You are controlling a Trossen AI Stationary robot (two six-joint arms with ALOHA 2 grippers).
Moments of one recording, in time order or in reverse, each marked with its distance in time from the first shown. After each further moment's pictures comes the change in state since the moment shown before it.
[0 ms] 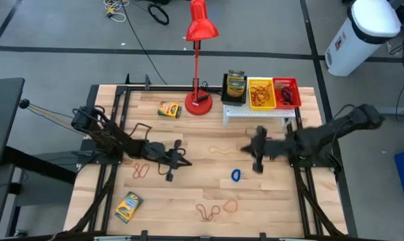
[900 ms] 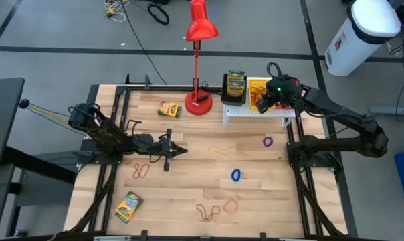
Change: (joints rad) left arm 0.095 -0.050 -0.161 0.311 -0.062 -0.053; right arm -0.938 -0.001 0.248 -0.354 -0.095 -0.130
